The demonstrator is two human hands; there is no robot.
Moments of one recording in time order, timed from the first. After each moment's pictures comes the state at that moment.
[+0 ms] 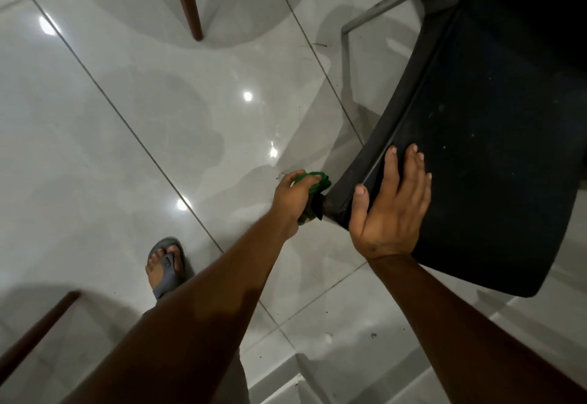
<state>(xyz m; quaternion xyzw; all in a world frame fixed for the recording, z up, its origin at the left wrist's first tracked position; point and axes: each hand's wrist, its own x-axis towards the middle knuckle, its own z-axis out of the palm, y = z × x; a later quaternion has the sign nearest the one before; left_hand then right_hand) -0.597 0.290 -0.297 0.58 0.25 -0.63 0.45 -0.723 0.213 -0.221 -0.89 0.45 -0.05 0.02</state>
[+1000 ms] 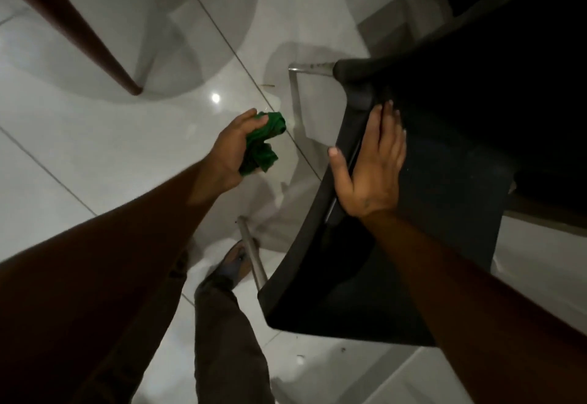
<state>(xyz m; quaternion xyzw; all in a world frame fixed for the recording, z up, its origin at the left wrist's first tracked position) -0.428 0.097 -0.299 0.52 0.19 -0.65 0.52 -0.623 -0.012 -0.207 -0.87 0.47 0.02 0.13</state>
